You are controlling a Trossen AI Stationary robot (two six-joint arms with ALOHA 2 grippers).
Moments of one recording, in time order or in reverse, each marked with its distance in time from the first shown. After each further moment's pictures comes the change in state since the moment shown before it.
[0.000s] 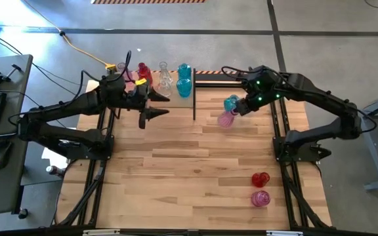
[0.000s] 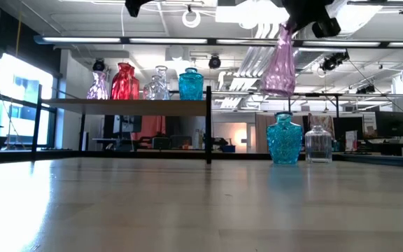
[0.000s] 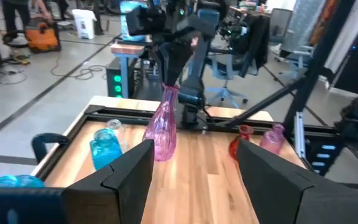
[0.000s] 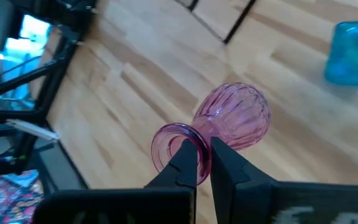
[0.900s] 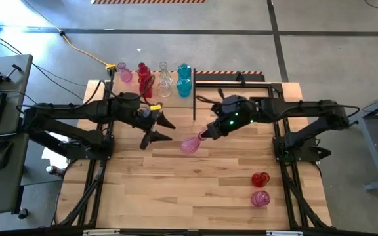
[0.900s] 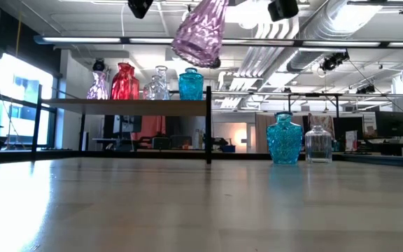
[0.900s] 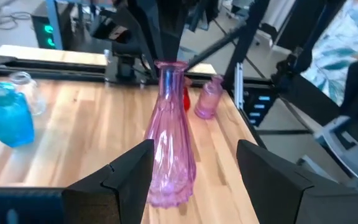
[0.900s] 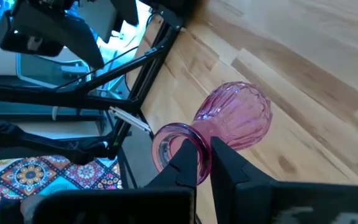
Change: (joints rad) left arm -0.238 0.089 -0.001 -0.083 0.000 -0.055; right arm 0.412 0.202 0.001 0.515 0.077 0.384
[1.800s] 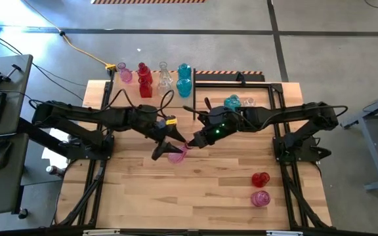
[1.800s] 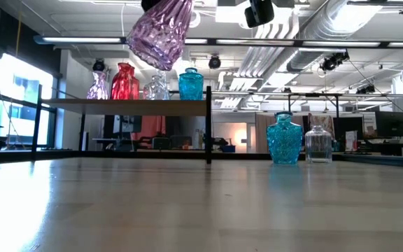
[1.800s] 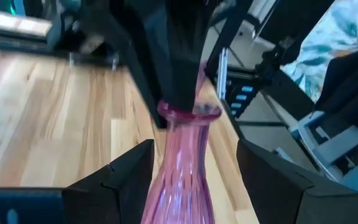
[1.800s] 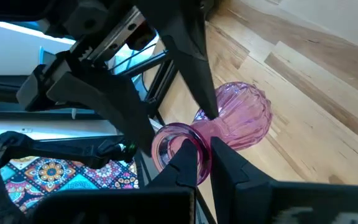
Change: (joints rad) left arm -0.092 0.184 0.003 0.139 0.000 -0.107; right arm 0.060 0.139 -0.001 0.215 0.011 0.066
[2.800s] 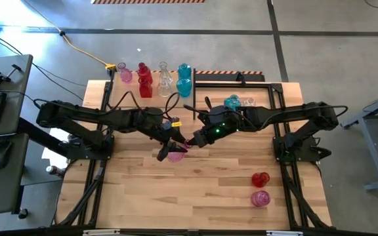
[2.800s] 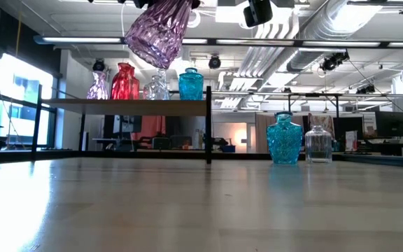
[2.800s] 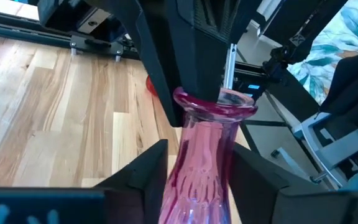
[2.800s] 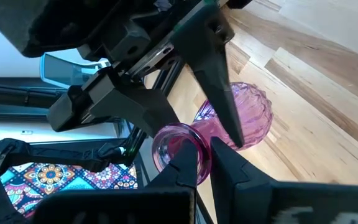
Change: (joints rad) left arm 0.000 0.069 -0.002 0.051 -0.011 -0.024; right arm -0.001 -0.001 0.000 0.010 0.010 -0.008
